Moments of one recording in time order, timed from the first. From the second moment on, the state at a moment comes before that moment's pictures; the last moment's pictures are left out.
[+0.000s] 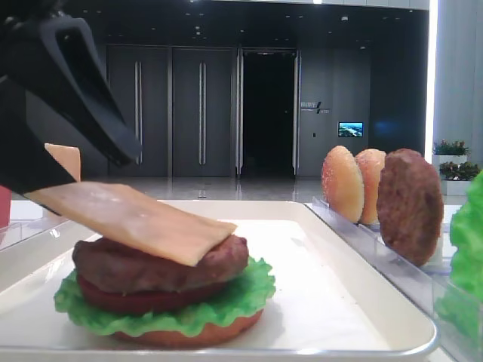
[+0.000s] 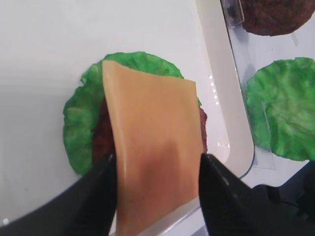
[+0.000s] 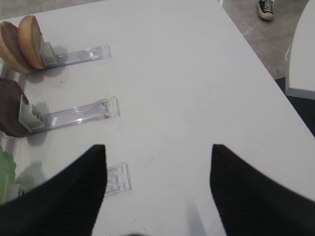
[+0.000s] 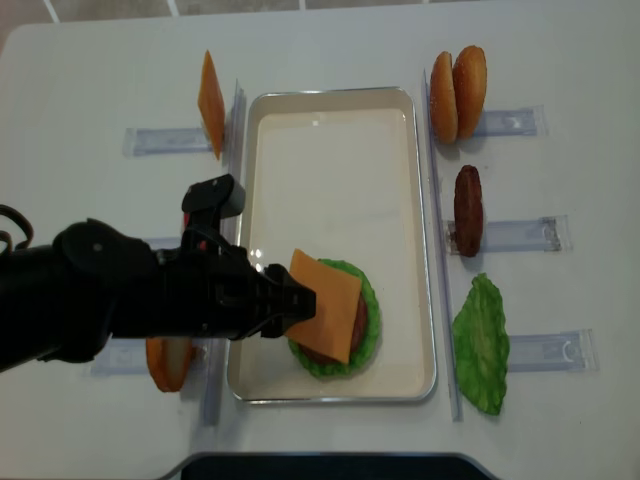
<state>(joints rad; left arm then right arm) -0.59 1.40 -0.51 -1.30 0.34 0.76 -0.04 -0.01 -0.50 -0.05 1.14 0.14</state>
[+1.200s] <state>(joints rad) -0.37 1.40 -0.60 -1.06 0.43 0.69 -0.04 -0.01 -0.50 -0.05 1.14 0.14</state>
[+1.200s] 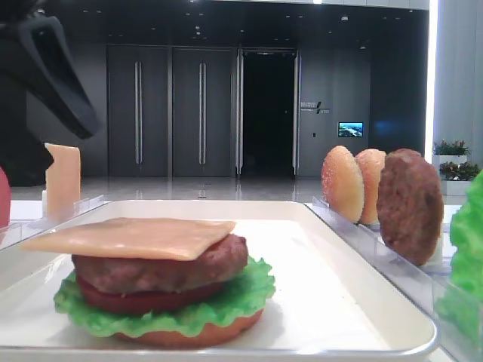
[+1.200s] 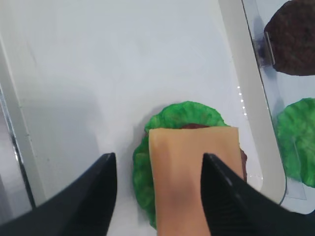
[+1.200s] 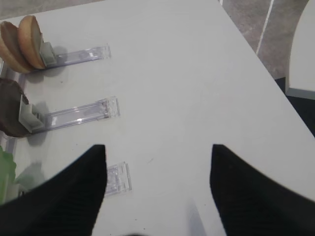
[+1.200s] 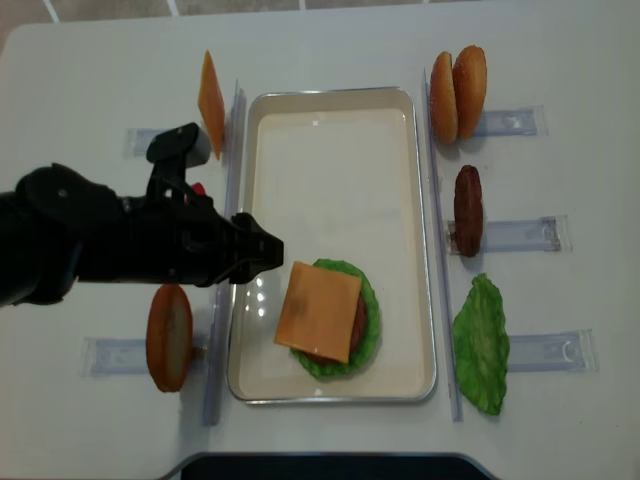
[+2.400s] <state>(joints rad) 0.05 1.25 -0.77 -0.44 0.63 0.30 -0.04 -0.01 -0.50 -0.05 1.14 0.14</state>
